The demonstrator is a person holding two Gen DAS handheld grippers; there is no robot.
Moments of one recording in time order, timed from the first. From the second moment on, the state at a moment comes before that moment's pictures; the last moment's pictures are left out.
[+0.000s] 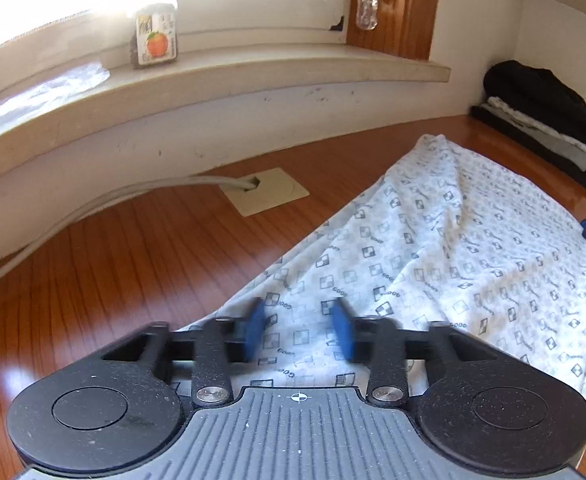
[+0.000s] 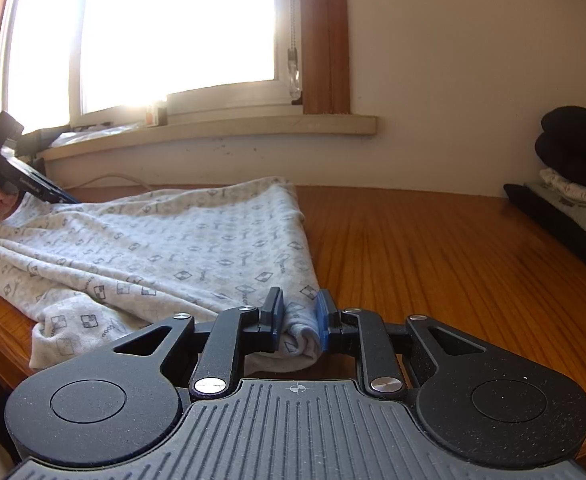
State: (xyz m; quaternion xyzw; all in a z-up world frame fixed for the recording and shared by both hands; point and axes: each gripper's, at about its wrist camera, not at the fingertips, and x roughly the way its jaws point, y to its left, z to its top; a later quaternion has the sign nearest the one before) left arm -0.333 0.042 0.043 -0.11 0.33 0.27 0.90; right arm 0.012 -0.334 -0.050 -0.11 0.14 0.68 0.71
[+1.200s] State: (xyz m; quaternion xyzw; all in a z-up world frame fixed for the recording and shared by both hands) left arm -0.338 0.005 0.089 -0.07 0.26 0.36 0.89; right arm 0.004 -0.338 -0.041 -0.11 0.11 0.67 0.72
